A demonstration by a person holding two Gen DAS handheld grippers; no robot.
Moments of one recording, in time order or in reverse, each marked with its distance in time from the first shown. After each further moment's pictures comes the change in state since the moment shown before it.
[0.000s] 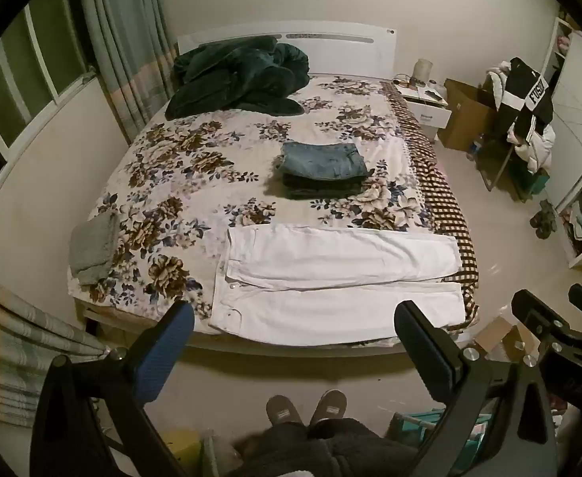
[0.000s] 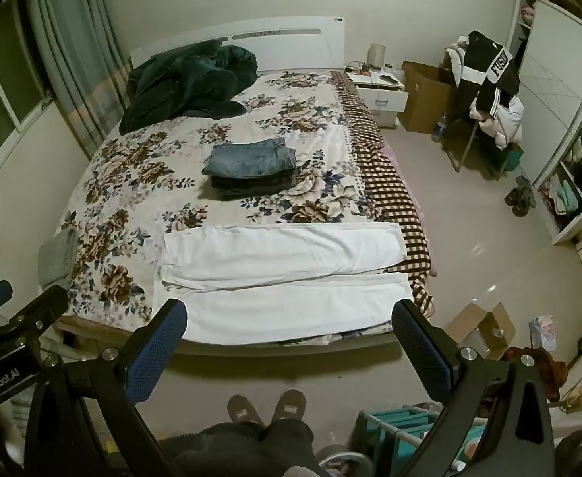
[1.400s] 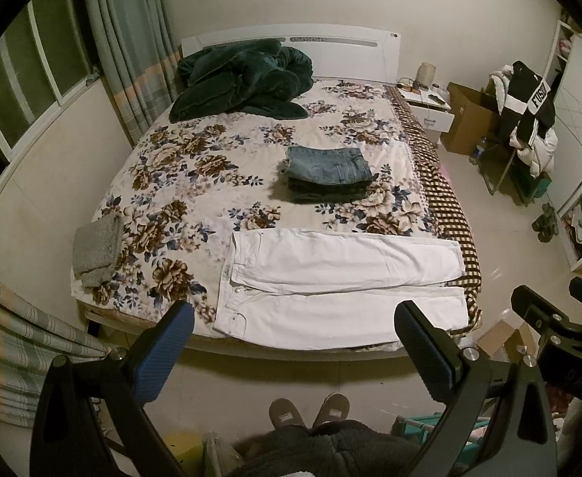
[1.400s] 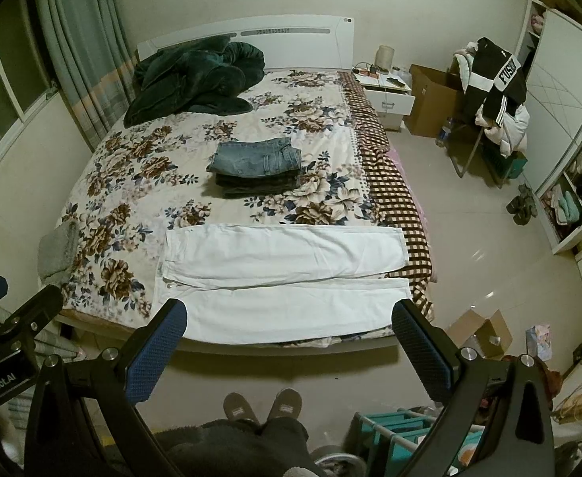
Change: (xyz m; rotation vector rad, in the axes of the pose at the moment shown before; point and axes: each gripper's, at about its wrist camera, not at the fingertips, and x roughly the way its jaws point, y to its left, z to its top) left arm -0.002 0.007 0.005 0.000 -0.006 0.010; right arm 0.002 0.010 0.006 -0.010 0.012 0.000
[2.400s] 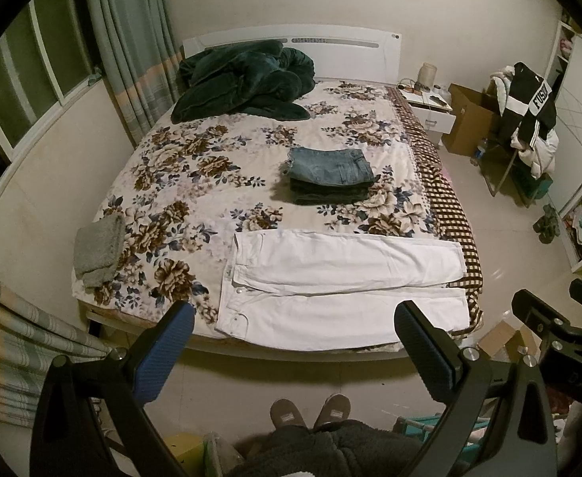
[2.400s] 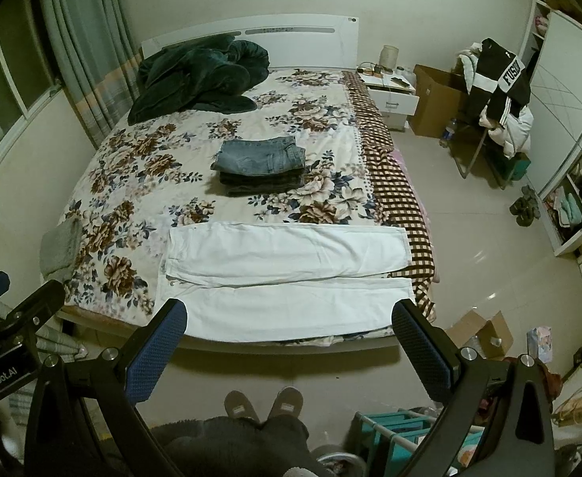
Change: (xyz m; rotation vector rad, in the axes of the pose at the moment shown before) left arm -0.005 0.006 0.013 -0.004 -0.003 0.004; right arm 0.003 -0.005 -0.002 -0.006 0.005 0.008
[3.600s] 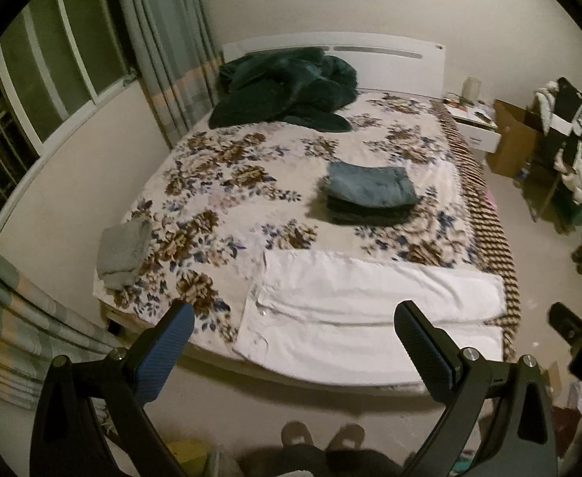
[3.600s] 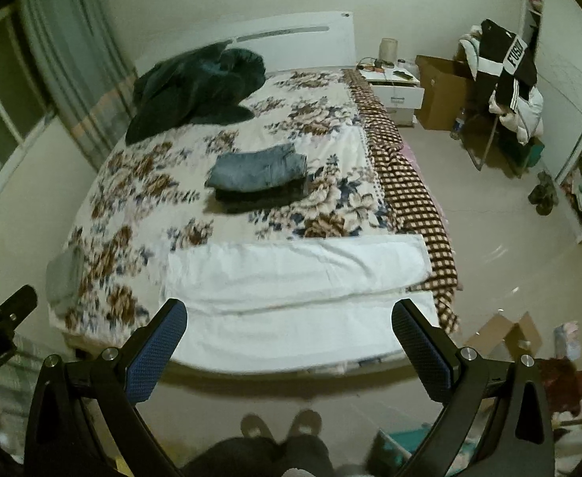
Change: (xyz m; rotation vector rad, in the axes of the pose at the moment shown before) left arm 0.078 -0.004 0.032 -0.066 -0.048 0.165; right arm 0.103 -0.034 0.041 0.083 -0.033 0.067
